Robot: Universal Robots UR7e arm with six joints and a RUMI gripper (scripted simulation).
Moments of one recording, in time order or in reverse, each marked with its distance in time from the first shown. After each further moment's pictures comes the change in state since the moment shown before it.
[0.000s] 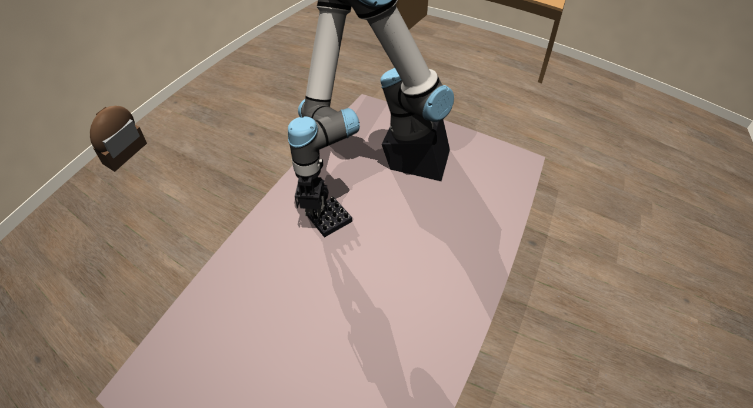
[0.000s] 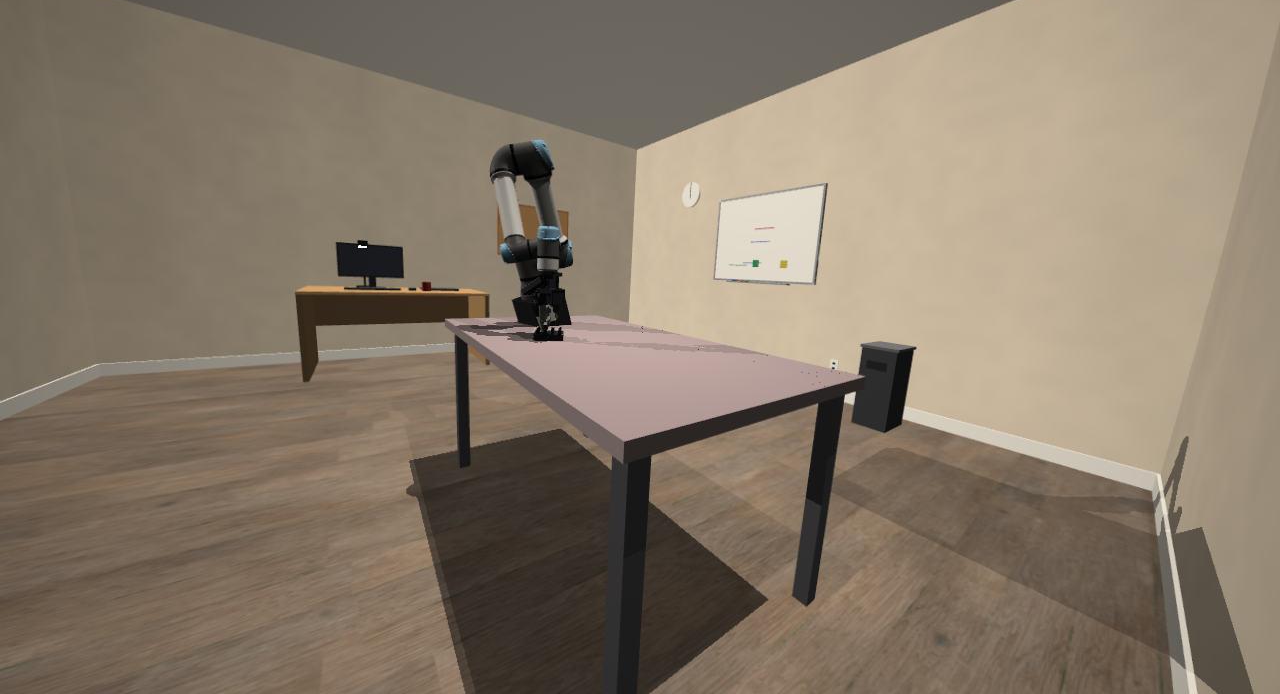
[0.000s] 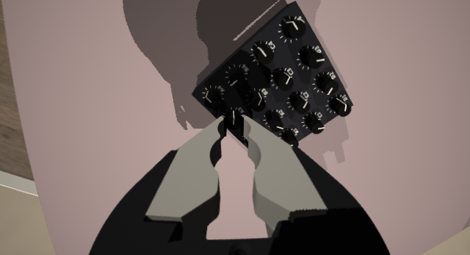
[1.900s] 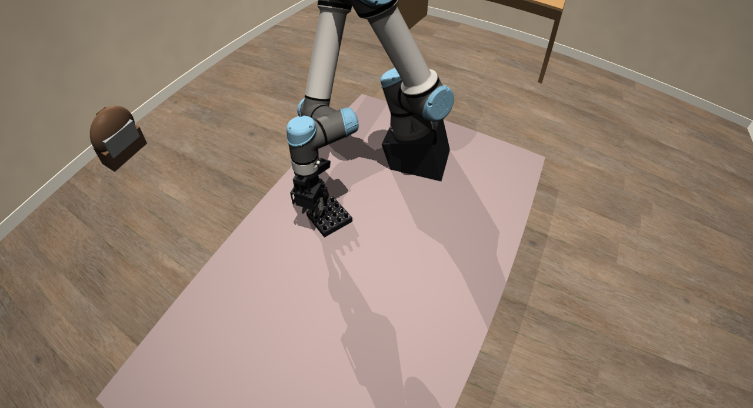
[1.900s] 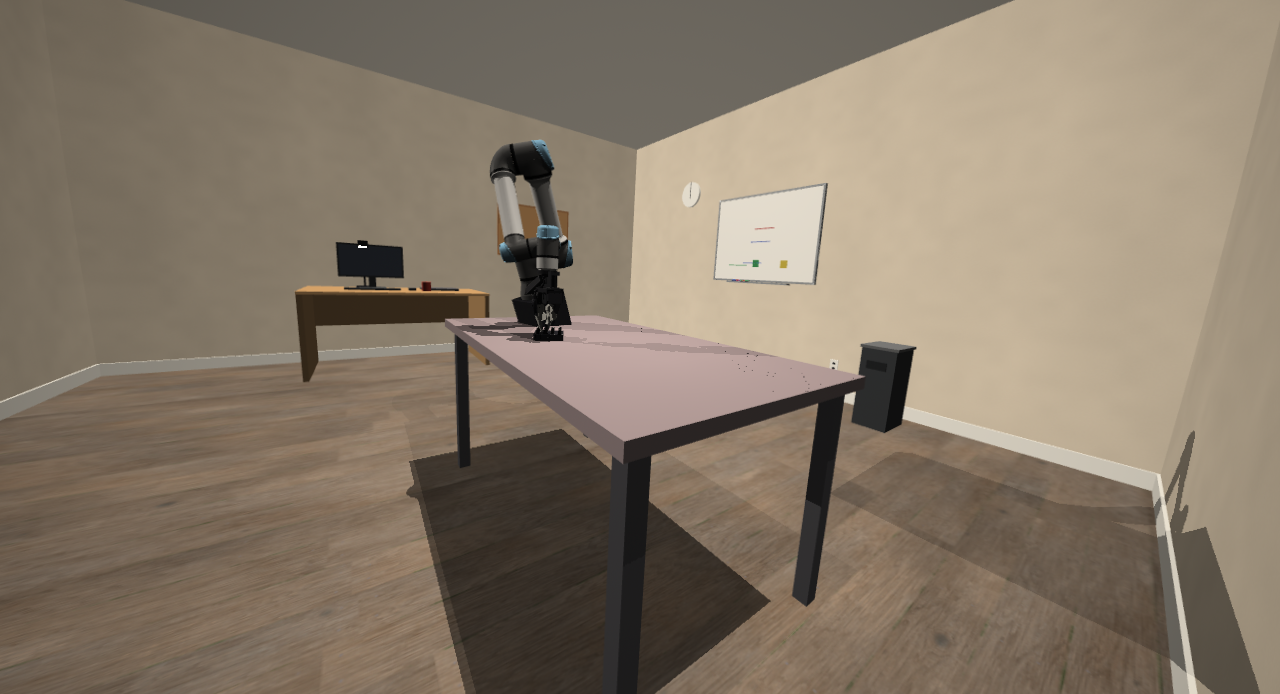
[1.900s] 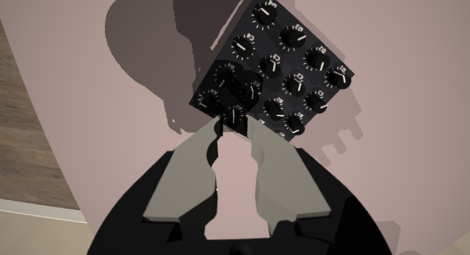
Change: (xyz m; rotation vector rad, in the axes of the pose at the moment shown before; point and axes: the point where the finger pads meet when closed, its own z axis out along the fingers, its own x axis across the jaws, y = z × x) arm 0.001 0.000 -0.003 0.001 -0.001 0.257
